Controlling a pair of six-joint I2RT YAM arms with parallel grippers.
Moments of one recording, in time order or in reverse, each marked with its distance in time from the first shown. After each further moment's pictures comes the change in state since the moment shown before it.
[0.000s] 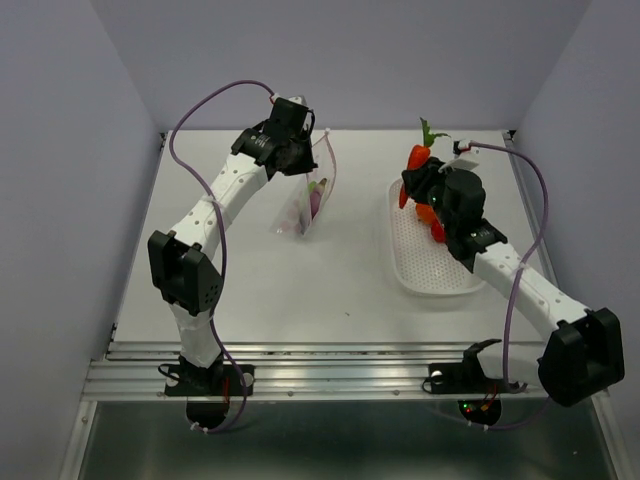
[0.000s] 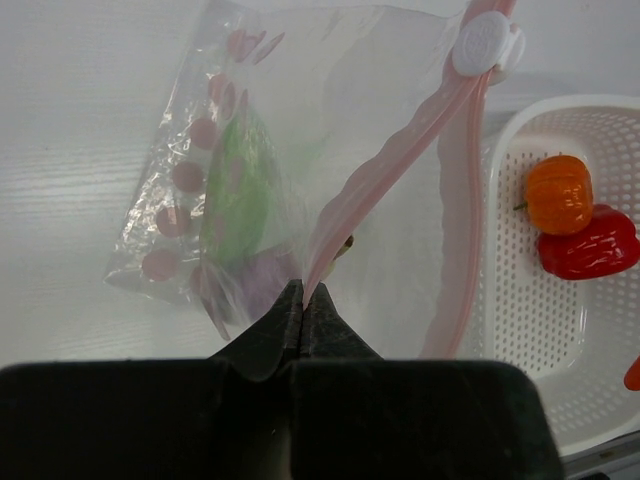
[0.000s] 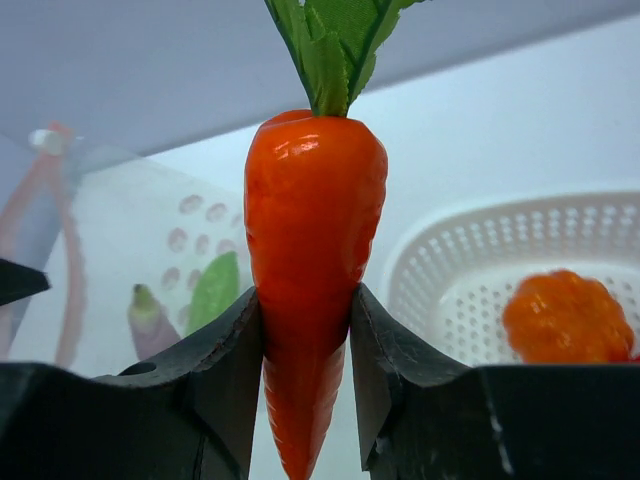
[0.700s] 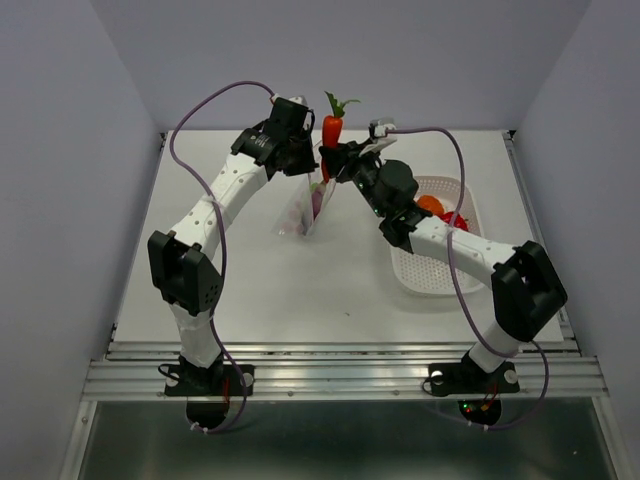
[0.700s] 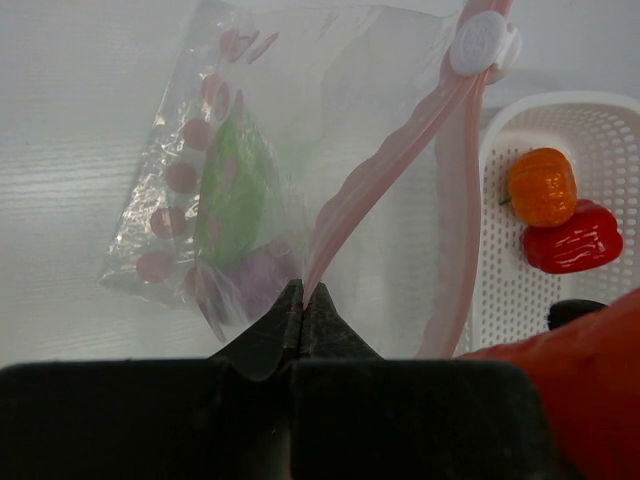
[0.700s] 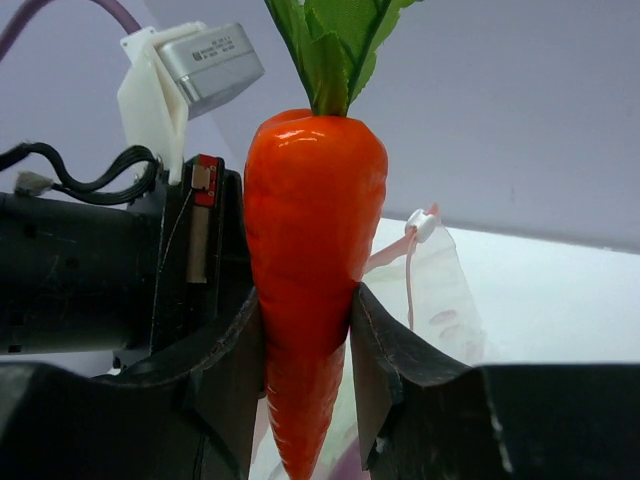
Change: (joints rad) left arm 0.000 0.000 0.002 0.000 0.025 -0.017; right arm 0.314 0.406 0.277 0.522 -0.045 -0.193
